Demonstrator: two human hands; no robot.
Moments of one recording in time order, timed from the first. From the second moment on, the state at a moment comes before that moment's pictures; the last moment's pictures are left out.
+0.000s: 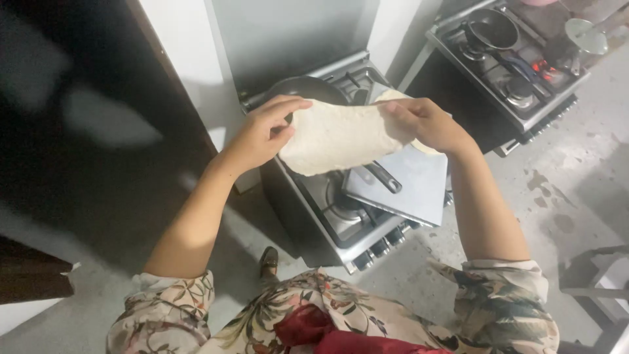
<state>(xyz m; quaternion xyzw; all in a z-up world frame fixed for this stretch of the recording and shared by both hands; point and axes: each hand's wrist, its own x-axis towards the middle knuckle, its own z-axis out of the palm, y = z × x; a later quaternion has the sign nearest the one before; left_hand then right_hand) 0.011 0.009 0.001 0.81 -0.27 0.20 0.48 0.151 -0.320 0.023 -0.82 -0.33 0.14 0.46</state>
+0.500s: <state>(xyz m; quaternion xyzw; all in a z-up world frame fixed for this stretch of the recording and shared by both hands) 0.127 0.069 -0.023 0.78 -0.23 0.44 0.39 0.236 -0.223 -0.005 -0.81 -0.32 -0.02 0.49</state>
